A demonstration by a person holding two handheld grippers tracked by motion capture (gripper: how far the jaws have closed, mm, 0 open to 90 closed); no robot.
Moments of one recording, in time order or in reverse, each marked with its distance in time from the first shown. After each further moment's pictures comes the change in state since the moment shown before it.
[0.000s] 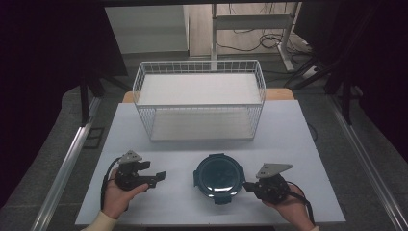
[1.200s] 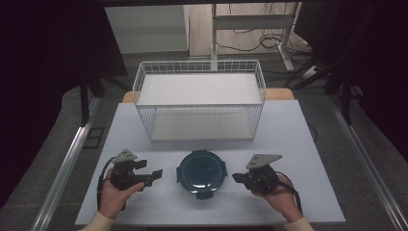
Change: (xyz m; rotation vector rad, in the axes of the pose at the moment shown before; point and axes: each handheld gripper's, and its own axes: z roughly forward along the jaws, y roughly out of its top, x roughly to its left) left arm 0.006 0.000 -0.009 -0.029 0.000 -0.023; right arm -0.004 0.026 0.013 -0.067 0.025 -0.018
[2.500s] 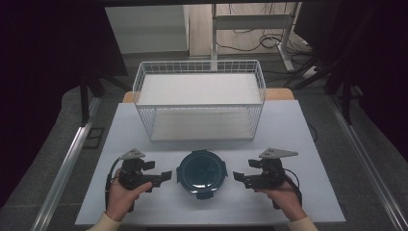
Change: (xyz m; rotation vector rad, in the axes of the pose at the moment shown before) left arm -0.025 0.015 0.008 0.031 -0.099 -0.054; right arm -0.013 0.000 -0.008 -0.131 -0.038 0.286
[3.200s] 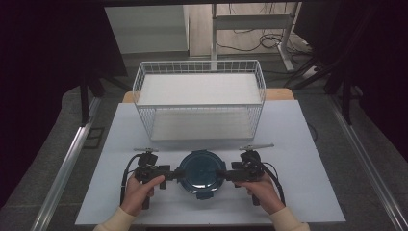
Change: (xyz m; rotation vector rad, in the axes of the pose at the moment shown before) left arm 0.006 0.003 0.046 0.101 -0.171 -0.222; right arm 0.007 0.010 0.057 0.124 0.103 0.210
